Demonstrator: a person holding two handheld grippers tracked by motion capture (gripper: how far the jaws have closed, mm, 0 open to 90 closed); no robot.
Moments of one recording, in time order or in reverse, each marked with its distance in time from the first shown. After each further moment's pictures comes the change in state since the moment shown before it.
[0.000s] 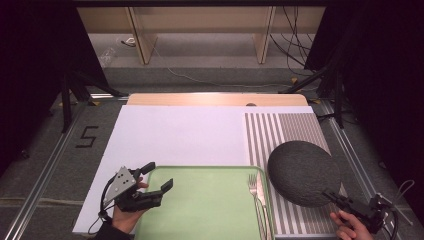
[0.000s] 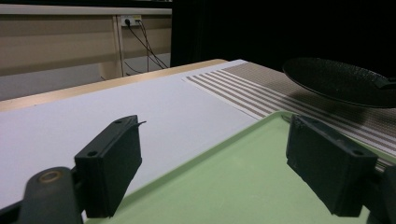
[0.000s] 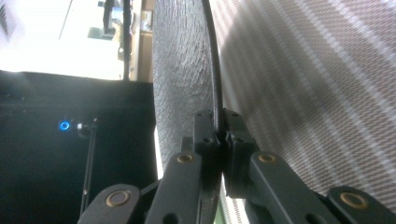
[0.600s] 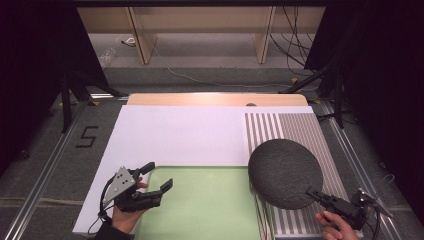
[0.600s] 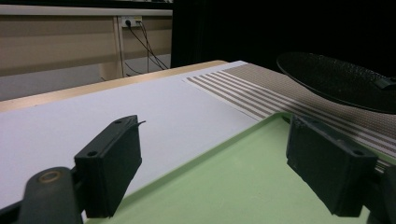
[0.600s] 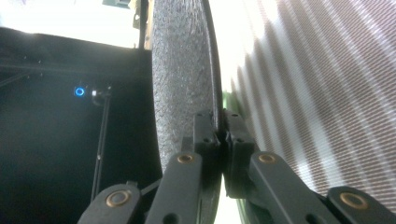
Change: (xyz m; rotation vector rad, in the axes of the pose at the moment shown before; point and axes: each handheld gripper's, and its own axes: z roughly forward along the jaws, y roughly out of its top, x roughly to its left) left arm 0.001 0.000 -0.001 -0.004 0.002 -0.003; right arm 0.019 -0.029 0.026 0.113 0.068 -0.053
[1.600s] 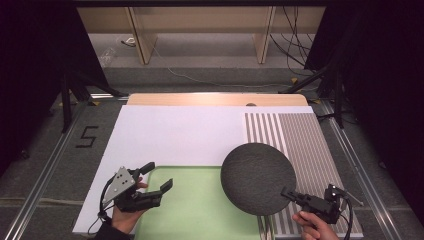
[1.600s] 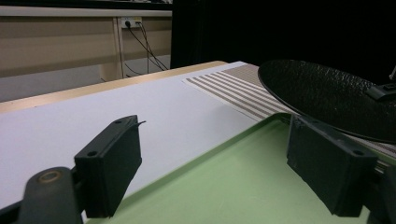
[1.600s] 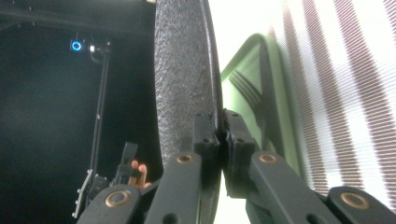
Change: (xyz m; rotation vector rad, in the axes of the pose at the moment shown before) left arm 0.000 0.000 0.000 -0.004 -0.002 0.000; right arm 0.016 -0.027 0.045 0.170 0.012 -0.055
